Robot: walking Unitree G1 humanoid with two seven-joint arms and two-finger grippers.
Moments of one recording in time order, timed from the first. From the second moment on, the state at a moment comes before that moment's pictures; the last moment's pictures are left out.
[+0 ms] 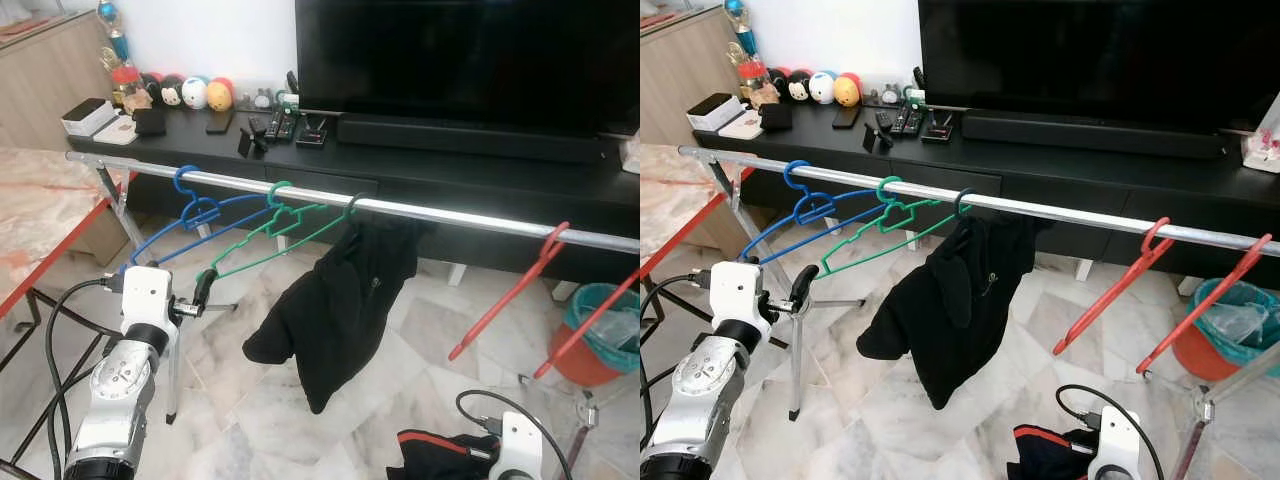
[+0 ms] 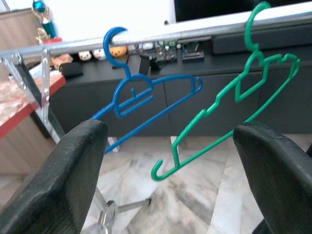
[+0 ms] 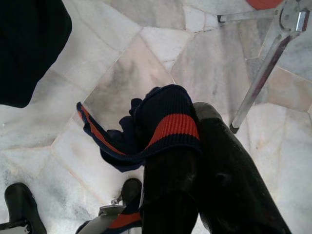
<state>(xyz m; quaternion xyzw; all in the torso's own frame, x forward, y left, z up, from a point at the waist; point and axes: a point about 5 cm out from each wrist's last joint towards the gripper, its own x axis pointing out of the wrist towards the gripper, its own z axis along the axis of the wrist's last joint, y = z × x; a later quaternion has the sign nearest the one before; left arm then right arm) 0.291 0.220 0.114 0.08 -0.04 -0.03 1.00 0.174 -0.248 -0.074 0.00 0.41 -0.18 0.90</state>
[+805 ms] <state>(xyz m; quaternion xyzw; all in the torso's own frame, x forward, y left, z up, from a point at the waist) 0.291 0.219 0.113 0.08 -0.03 -0.04 1.00 0.174 -0.246 -0.074 0.01 0.41 -0.19 0.89</state>
